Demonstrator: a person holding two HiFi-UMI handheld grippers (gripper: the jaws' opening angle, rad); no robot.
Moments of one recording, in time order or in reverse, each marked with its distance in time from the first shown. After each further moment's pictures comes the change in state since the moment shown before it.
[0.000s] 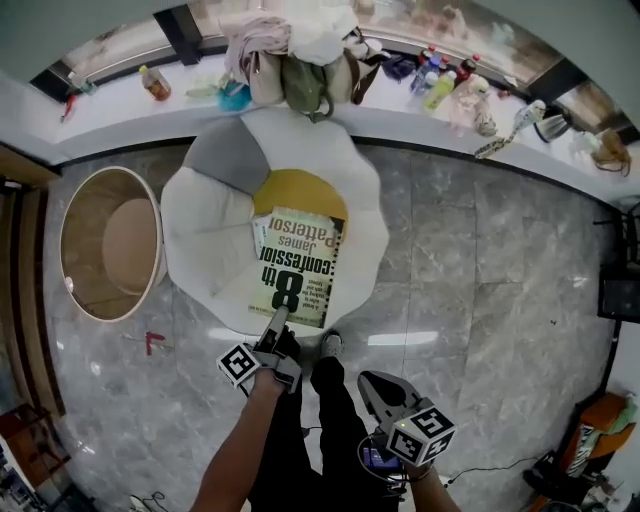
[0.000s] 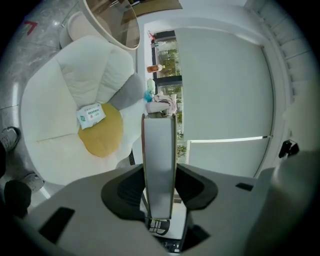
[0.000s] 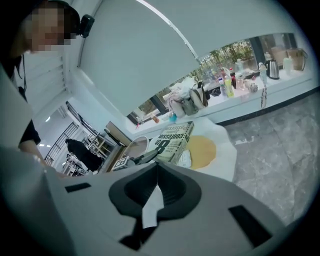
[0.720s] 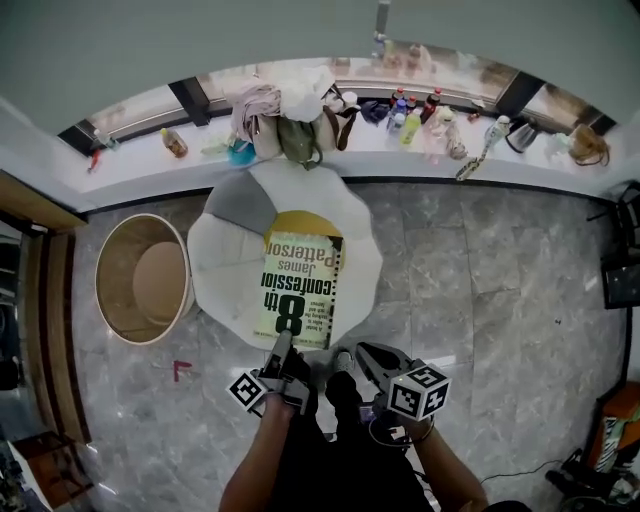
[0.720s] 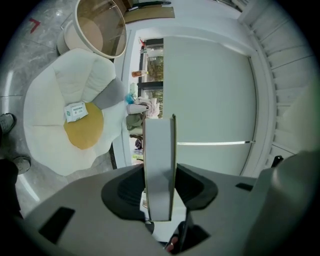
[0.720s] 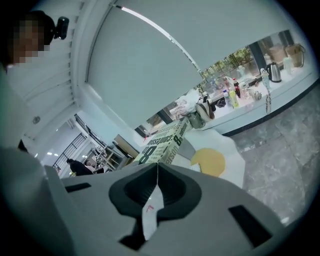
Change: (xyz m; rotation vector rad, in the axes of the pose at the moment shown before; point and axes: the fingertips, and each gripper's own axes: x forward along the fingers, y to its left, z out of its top) left arm -0.054 -0.154 -0.055 0.003 -0.049 -0.110; right arm -0.048 0.025 0.082 0.028 -0.114 0.098
